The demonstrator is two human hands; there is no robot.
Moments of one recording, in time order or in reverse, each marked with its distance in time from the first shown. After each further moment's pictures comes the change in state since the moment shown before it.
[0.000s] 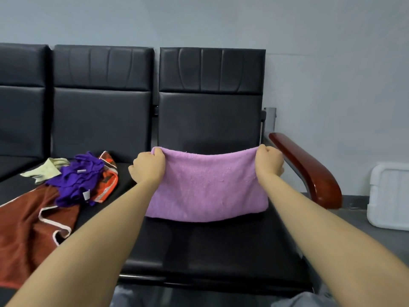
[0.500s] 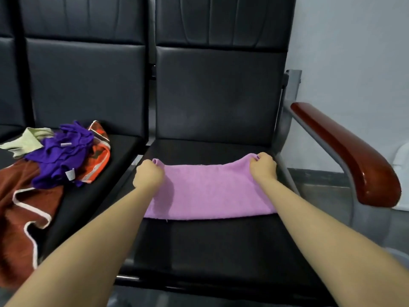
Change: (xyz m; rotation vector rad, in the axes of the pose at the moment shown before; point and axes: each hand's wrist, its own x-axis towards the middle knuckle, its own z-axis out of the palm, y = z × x) left_hand 0.038 -0.091 0.078 0.269 -0.226 -0.128; right_hand 0.013 0.089 0.081 -0.354 -0.319 0.032
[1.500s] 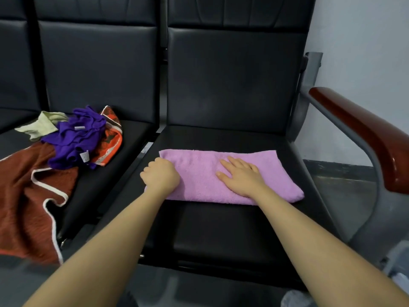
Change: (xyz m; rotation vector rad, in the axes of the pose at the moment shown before) left_hand -0.028 -0.024 0.009 0.558 -0.004 0.094; right_hand -0.057 0.009 0.051 -0.670 -0.488 -0.551
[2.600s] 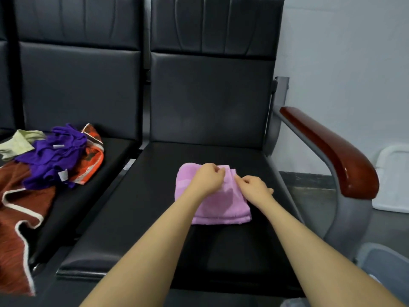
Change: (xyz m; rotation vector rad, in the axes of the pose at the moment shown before) left_hand -0.066 0.102 -0.032 -0.744 -0.421 0.455; right_hand -0.036 0.042 -0.032 0.488 0.154 0.436
